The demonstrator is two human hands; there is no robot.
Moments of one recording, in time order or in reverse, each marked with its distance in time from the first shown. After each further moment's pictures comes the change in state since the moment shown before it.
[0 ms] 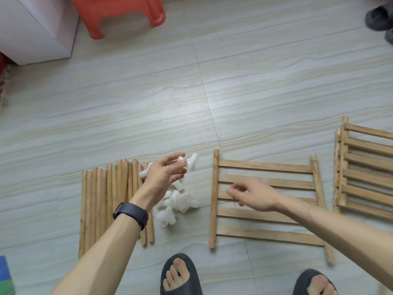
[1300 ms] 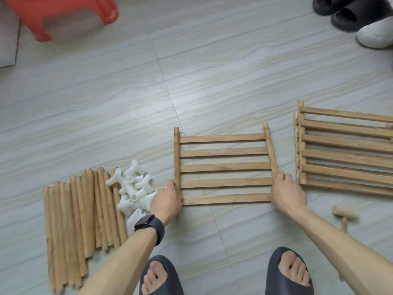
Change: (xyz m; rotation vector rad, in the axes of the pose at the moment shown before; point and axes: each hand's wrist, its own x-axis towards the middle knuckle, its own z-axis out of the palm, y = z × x) left_hand 0.003 -0.092 0.071 1.415 0.021 -0.043; right_hand -0.049 0.152 -0.001 -0.392 0.510 0.573
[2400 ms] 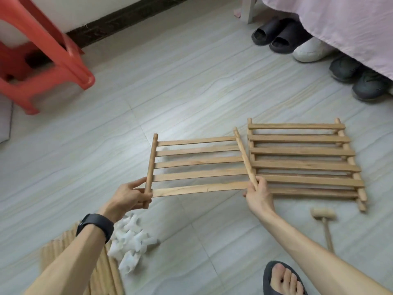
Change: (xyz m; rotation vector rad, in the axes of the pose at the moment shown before) left_hand 0.016 0.043 -0.145 -0.767 -0.167 -0.074; right_hand 0.000 -0.007 -0.026 1.129 0.135 0.243
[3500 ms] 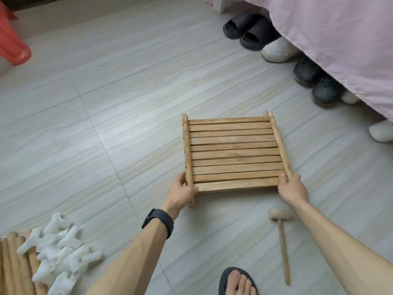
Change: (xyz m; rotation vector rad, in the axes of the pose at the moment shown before) left_hand 0.036 0.021 0.248 -0.025 -0.204 0.164; right_hand 0.111 0.087 -0.162 -0.391 0.220 0.246
